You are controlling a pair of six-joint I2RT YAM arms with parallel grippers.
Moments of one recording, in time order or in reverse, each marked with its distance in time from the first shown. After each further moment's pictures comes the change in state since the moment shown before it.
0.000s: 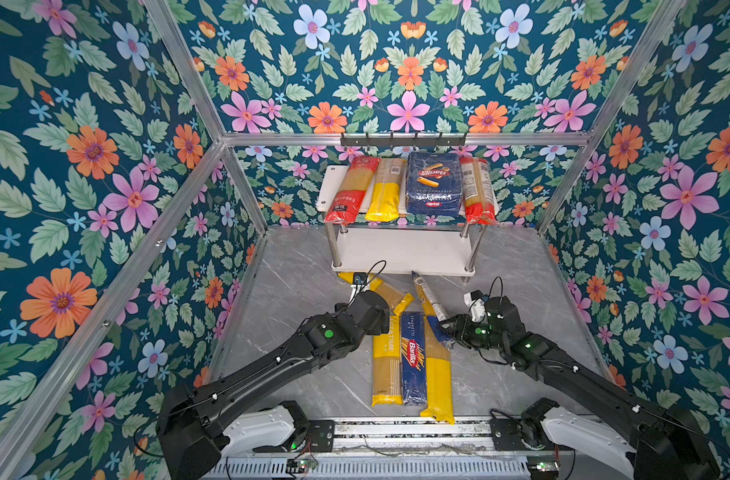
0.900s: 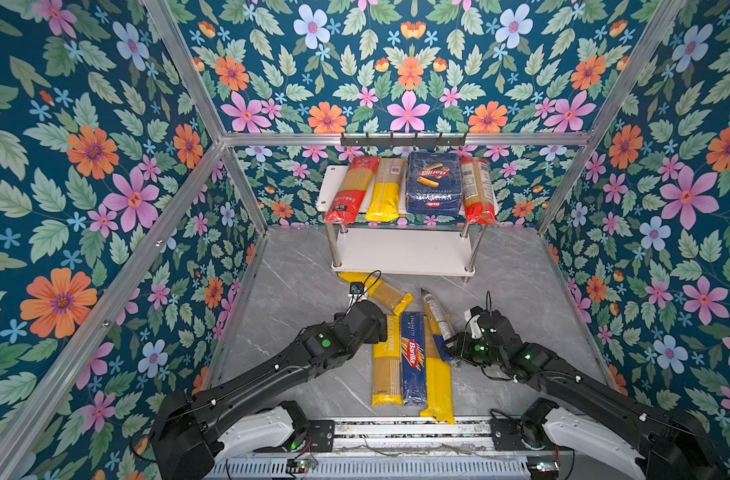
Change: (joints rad) left arm -0.001 -0.047 -0.131 0.080 0.047 -0.046; right arm 0.104 -0.071 -0.075 -0.177 0.135 -0.023
